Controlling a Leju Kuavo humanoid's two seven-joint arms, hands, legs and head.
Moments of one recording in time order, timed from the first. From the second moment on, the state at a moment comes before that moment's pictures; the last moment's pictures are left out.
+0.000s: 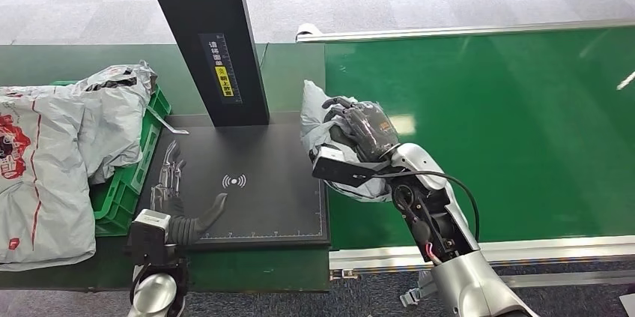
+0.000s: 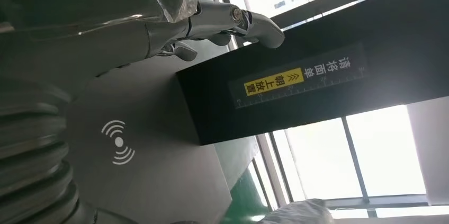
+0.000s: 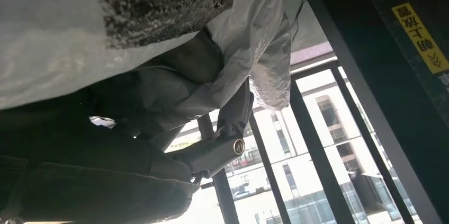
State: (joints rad) left arm -0.04 -0.14 -0.07 -1.52 -0.21 0.16 -0.54; right arm -0.64 0.07 0.40 -1.04 0.75 -0.11 -0.39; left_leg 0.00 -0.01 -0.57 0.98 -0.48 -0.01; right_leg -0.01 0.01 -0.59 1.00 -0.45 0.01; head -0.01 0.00
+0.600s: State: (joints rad) left arm -0.15 -0.14 -0.24 -1.44 -0.22 0.14 -0.52; right arm -0.61 0.07 0.50 -0.84 0.68 0.00 -0.52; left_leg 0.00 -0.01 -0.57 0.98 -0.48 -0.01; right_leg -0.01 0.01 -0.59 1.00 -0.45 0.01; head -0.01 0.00
